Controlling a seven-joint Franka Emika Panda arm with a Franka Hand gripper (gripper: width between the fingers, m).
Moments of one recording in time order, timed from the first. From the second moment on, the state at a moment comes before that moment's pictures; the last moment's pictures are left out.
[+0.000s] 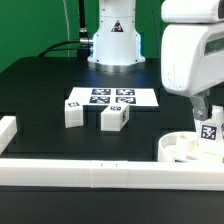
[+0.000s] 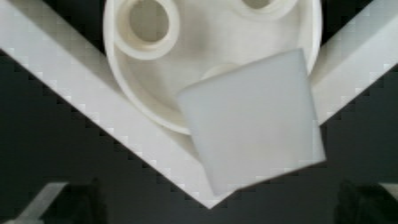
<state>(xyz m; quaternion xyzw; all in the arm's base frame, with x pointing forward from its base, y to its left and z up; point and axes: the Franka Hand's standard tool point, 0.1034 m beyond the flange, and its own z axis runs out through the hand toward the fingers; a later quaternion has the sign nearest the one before) 0.647 0.103 0.094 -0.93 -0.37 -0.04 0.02</state>
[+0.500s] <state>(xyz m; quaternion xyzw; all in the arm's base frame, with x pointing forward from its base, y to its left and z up) 0.641 0.105 0.084 -0.93 -0.37 -0.04 0.02</state>
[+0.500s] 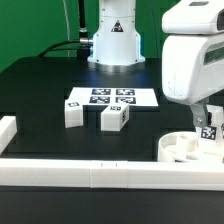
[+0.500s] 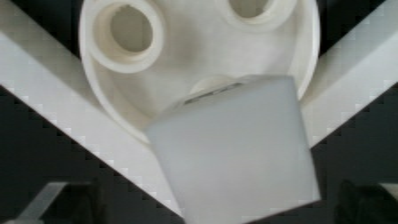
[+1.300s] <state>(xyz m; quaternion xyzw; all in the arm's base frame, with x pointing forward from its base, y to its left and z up) 0.637 0.108 0.076 -0.93 -0.37 -0.03 0.02</state>
